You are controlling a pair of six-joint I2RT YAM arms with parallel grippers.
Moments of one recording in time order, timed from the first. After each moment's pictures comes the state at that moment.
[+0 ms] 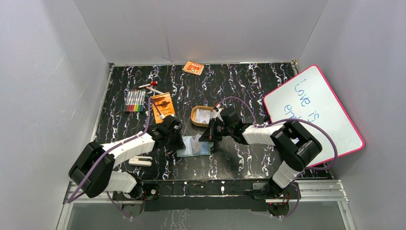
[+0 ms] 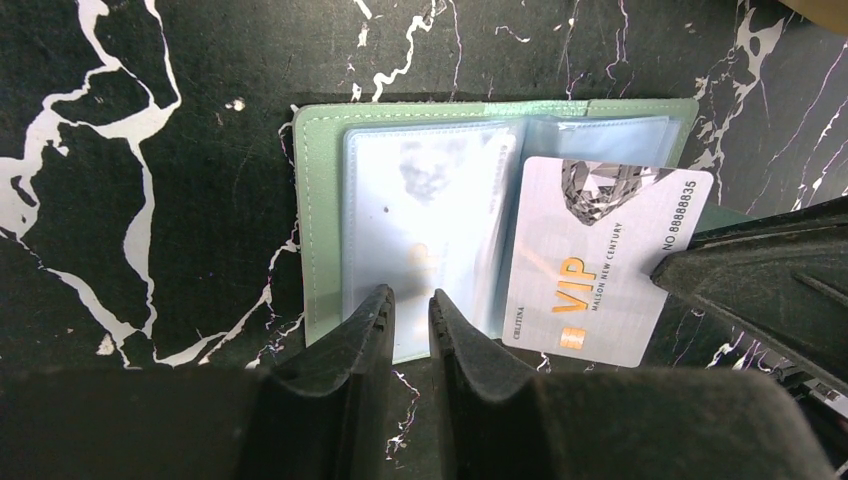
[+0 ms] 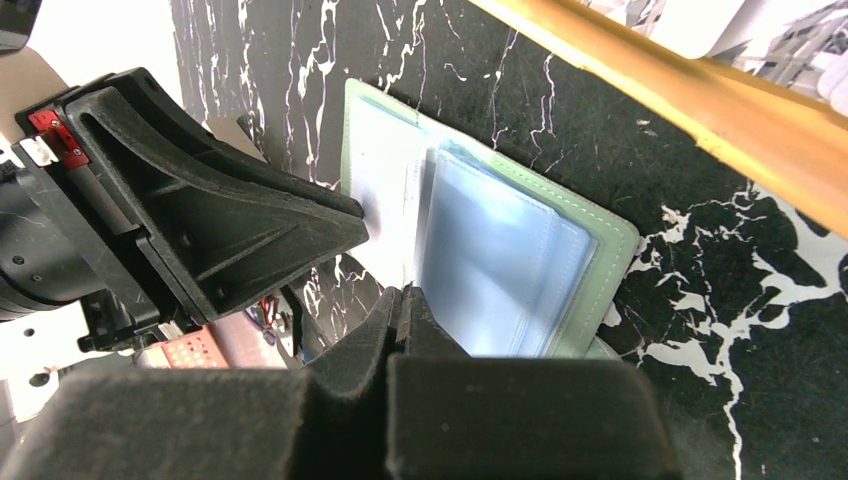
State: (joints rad) left arm -0.67 1.33 0.63 -0.34 0.00 -0.86; right arm 0.74 1.64 0.69 0.30 -0.48 0.87
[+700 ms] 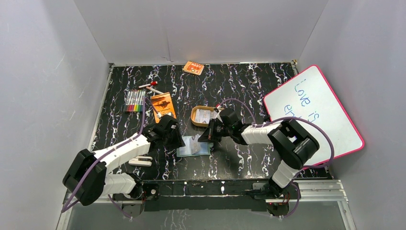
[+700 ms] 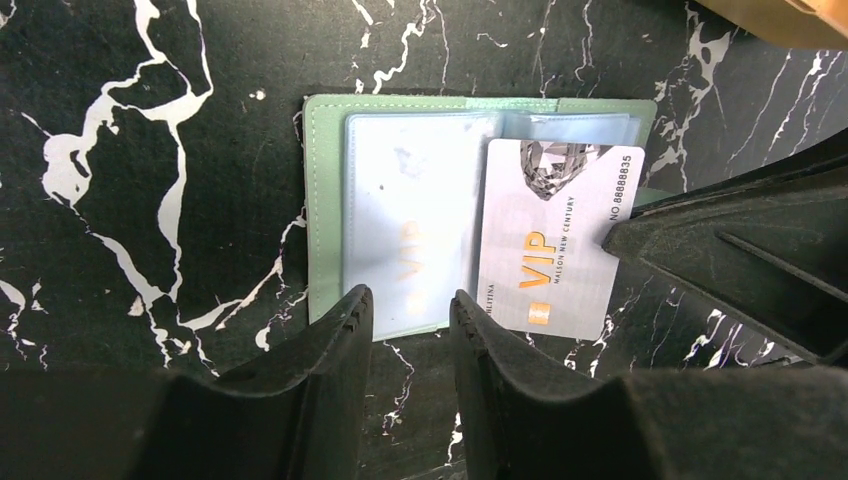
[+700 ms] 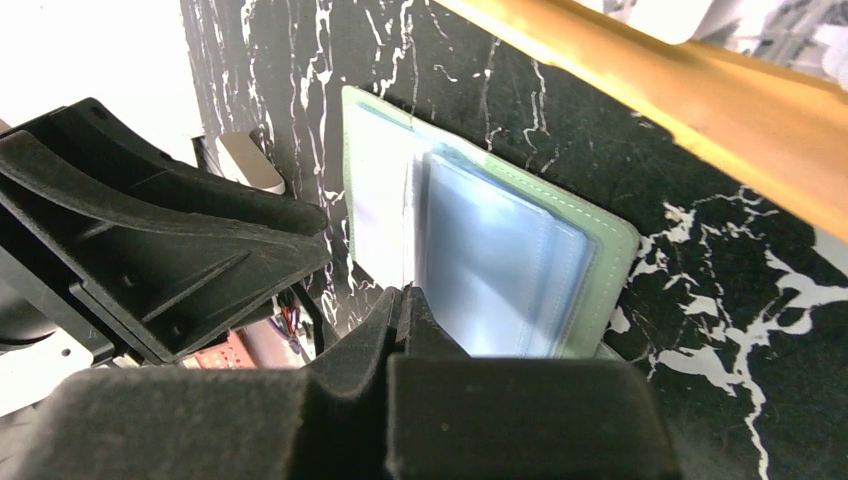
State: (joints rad) left arm -0.67 1.24 0.64 -0.40 -0.03 -0.86; right arm 0.74 1.66 0.69 0.34 -0.48 0.96
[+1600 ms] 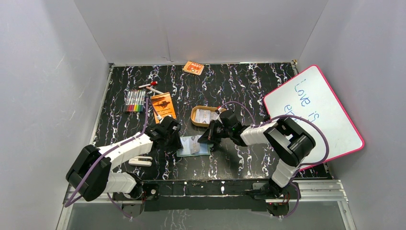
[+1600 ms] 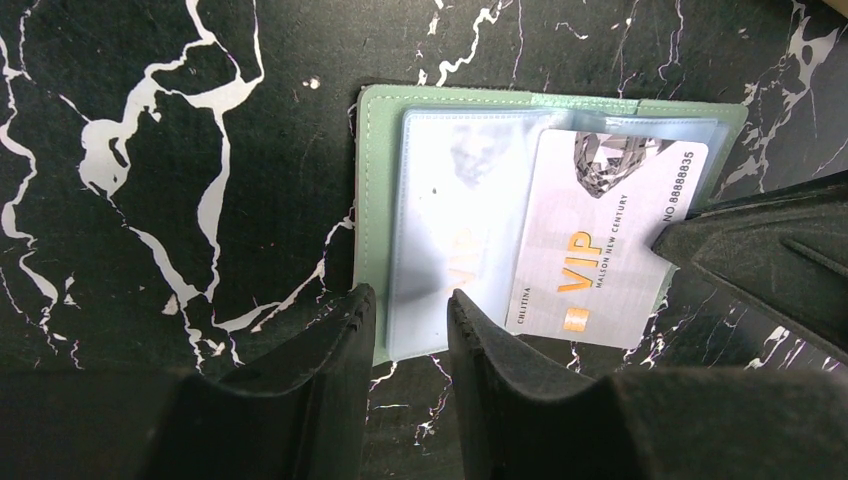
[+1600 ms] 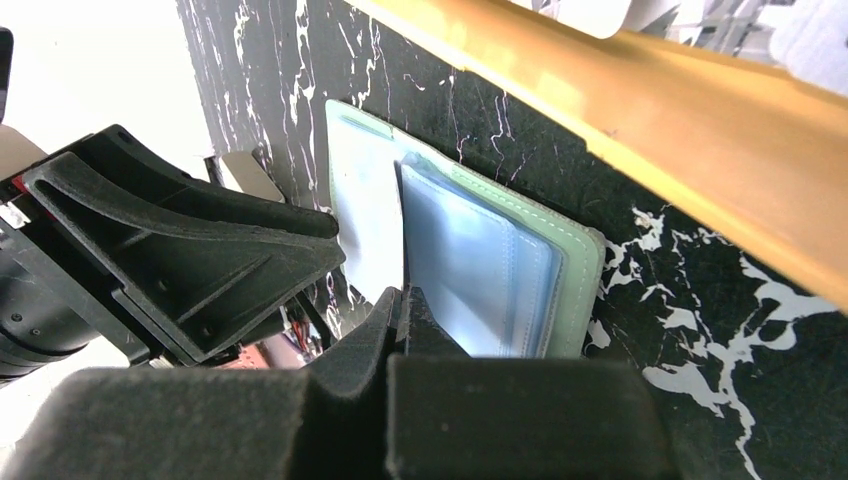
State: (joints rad) left arm -0.67 1.29 0.63 -0.42 -0.06 -0.86; right arm 0.74 1.71 0.66 0.41 -0.47 1.03
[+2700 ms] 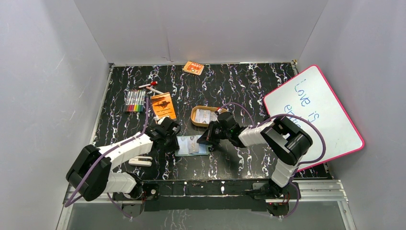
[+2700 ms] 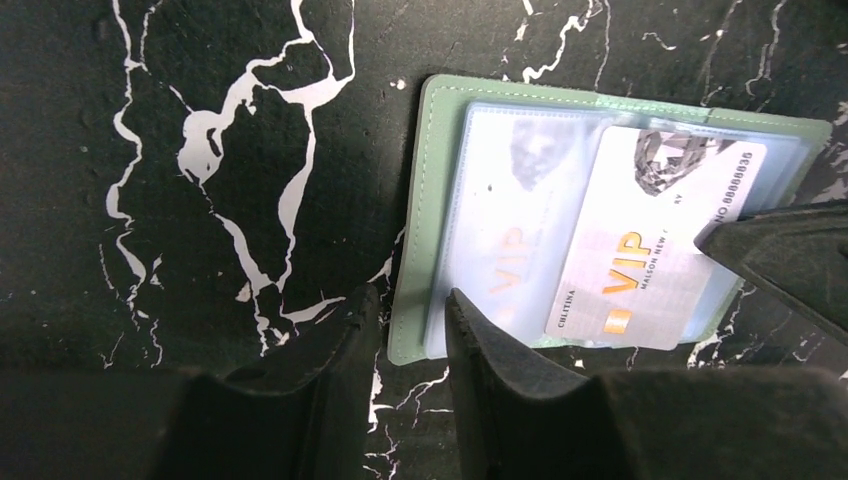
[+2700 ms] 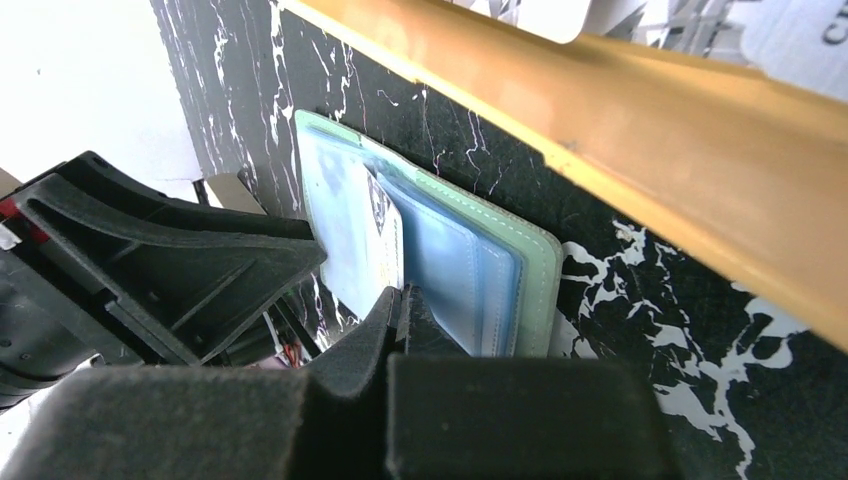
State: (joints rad) left arm -0.67 1.27 0.63 -0.49 -0.14 -0.85; right arm 0.77 1.74 0.66 0.44 -0.41 1.07
